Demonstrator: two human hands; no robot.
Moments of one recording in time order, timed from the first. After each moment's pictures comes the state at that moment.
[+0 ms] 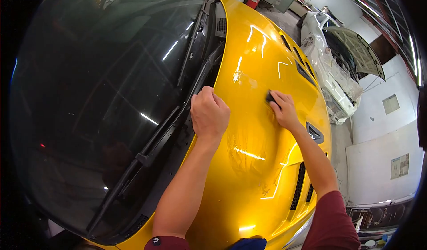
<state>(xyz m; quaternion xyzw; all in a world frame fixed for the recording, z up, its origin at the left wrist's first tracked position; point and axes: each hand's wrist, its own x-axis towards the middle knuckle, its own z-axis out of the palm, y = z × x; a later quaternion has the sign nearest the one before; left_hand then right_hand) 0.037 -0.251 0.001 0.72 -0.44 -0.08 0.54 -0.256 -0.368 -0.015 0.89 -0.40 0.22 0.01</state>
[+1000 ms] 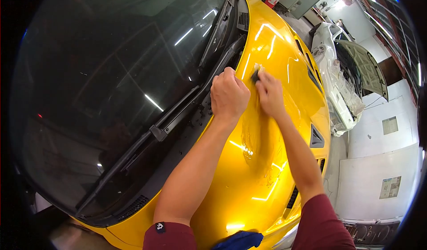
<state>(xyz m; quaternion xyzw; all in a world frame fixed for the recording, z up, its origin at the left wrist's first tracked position) 0.043 -0.254 -0.001 0.70 -0.40 -0.09 0.59 -0.126 -0.348 -0.018 0.88 -0.39 0.25 -0.03</state>
